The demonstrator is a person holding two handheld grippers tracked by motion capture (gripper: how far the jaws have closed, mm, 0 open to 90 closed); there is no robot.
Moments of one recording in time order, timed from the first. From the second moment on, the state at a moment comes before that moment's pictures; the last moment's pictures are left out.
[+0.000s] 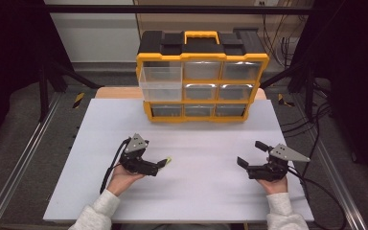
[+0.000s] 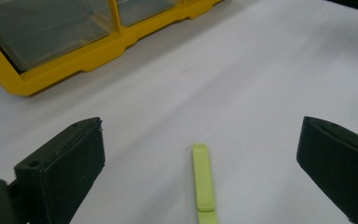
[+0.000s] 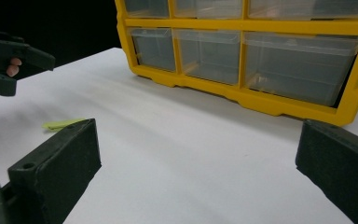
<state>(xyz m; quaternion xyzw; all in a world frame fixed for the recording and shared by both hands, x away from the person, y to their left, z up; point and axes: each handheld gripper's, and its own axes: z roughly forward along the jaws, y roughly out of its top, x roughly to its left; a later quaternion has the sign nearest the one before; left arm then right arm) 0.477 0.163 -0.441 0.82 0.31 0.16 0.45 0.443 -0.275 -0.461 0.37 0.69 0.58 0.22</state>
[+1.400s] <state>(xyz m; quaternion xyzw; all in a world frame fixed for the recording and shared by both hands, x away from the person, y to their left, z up) 0.486 0.139 -0.479 0.86 0.35 0.12 0.35 0.444 -0.274 -0.462 0.37 0.69 0.58 0.22</state>
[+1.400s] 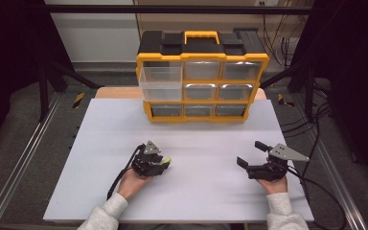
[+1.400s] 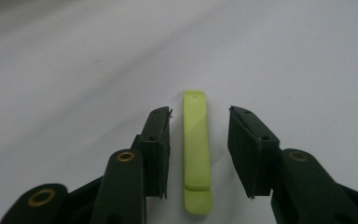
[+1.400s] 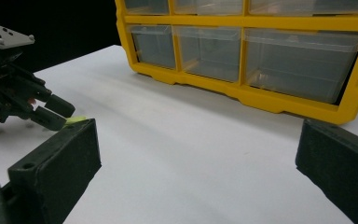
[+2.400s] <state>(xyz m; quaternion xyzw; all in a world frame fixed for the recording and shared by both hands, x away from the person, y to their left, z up) 0.487 0.135 -0.479 0.86 0.35 0.12 0.34 0.444 -0.274 -0.462 0.37 0.69 0.58 0.22</state>
